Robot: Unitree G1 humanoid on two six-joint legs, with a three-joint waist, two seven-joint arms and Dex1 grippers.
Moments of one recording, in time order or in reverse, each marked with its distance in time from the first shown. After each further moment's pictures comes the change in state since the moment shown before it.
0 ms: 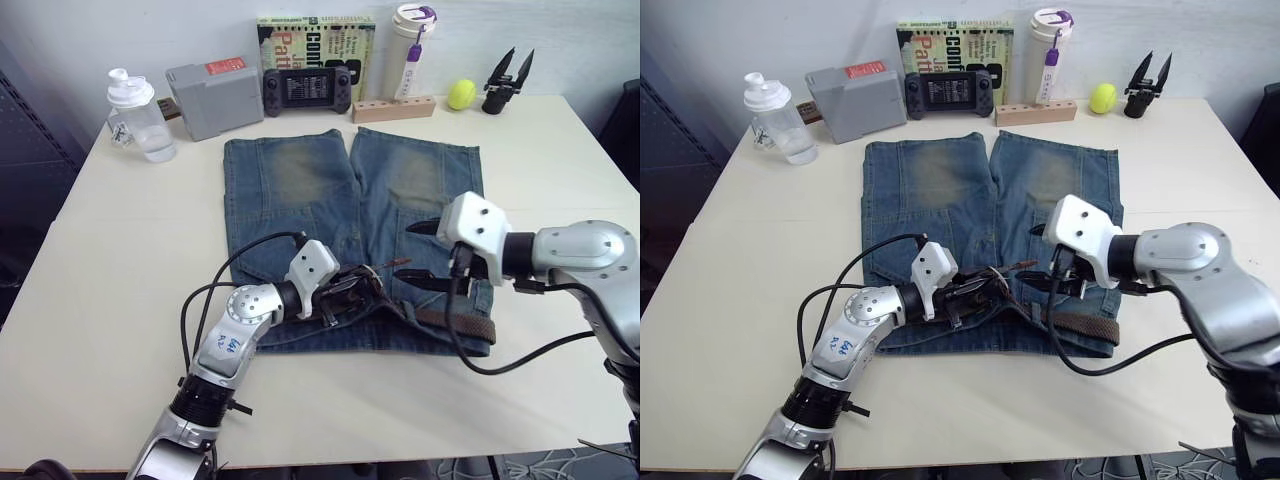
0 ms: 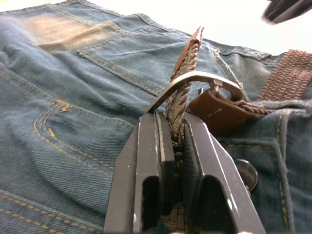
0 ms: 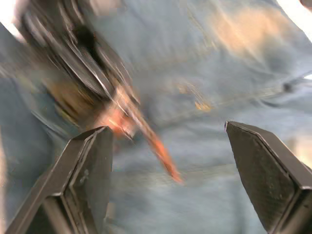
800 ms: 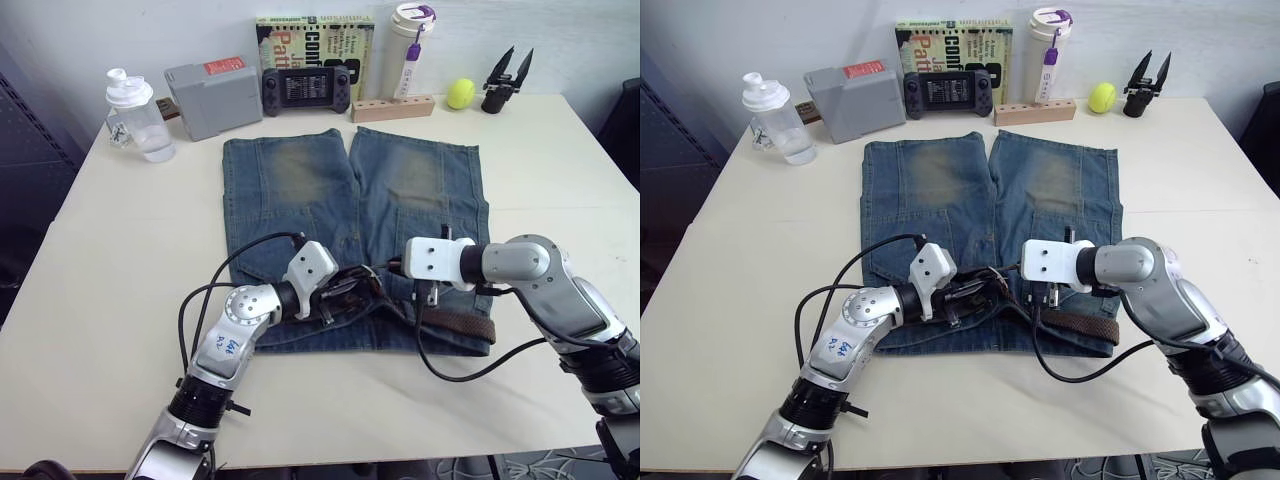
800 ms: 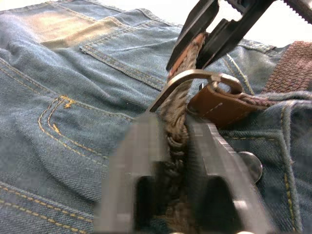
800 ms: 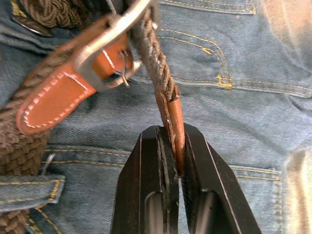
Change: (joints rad) left arm 0.005 0.010 0.003 -0.007 0.018 -0.002 -0.003; right arm -0.024 0.112 0.076 0.130 -0.207 -0.193 0.044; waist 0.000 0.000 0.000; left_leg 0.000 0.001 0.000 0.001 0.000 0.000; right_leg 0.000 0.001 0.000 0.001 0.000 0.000
